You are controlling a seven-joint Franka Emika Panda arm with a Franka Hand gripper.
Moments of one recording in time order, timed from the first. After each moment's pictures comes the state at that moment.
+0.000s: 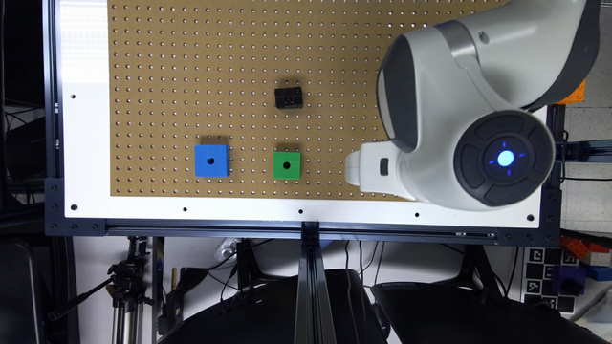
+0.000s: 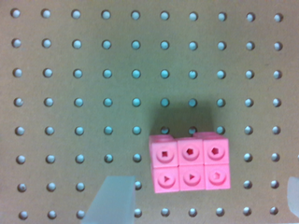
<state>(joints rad) 0.17 0.50 0.10 -1.79 -0.02 2.37 1.04</state>
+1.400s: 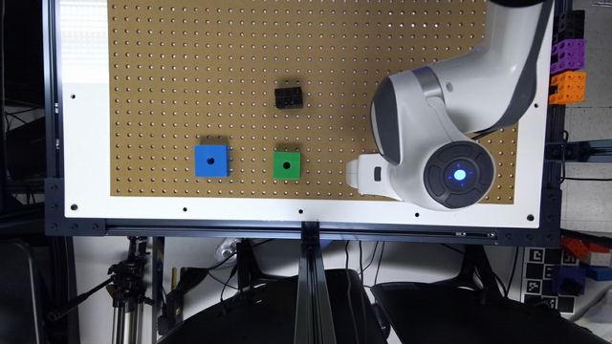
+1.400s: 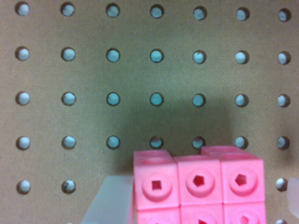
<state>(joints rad) 0.19 0.70 0.10 -1.73 -0.02 2.48 1.05</state>
